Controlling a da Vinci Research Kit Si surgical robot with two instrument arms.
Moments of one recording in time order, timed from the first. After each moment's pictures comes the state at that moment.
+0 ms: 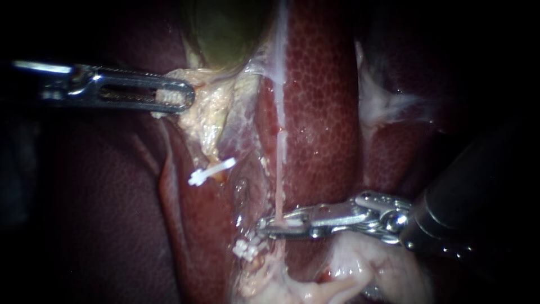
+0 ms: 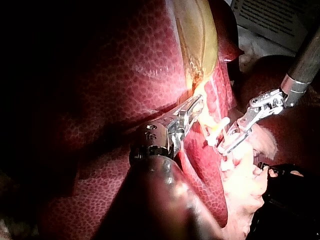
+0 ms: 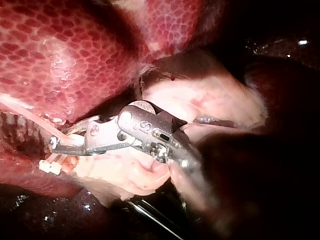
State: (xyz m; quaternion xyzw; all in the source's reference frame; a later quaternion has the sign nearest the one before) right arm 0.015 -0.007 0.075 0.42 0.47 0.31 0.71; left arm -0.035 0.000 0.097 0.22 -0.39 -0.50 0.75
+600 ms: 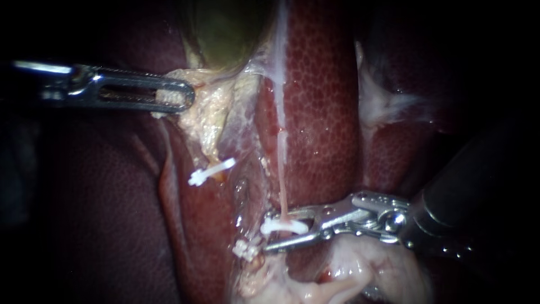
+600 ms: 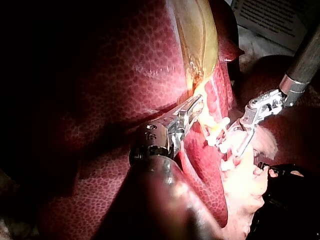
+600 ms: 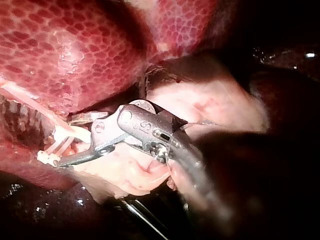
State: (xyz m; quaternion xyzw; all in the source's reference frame) right arm 0.016 -0.006 0.074 0.36 0.52 0.26 0.73; left arm -0.035 0.000 0.098 0.22 -0.39 -0.50 0.75
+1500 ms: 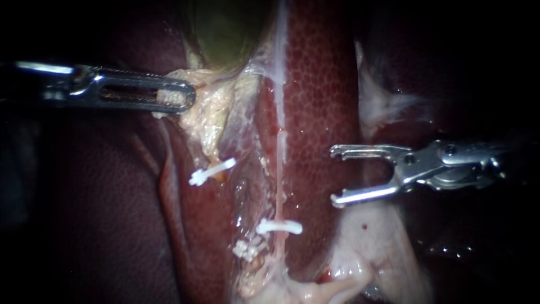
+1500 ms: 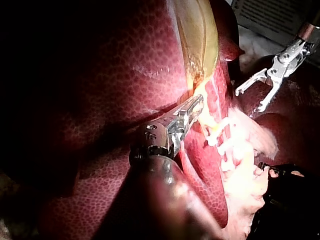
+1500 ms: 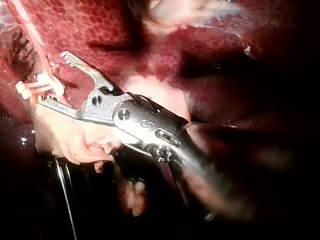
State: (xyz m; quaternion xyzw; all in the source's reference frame) right arm 0.005 0.003 0.060 0.24 0.59 0.15 0.75; left arm -0.036 0.000 0.098 0.22 -0.39 -0.50 0.75
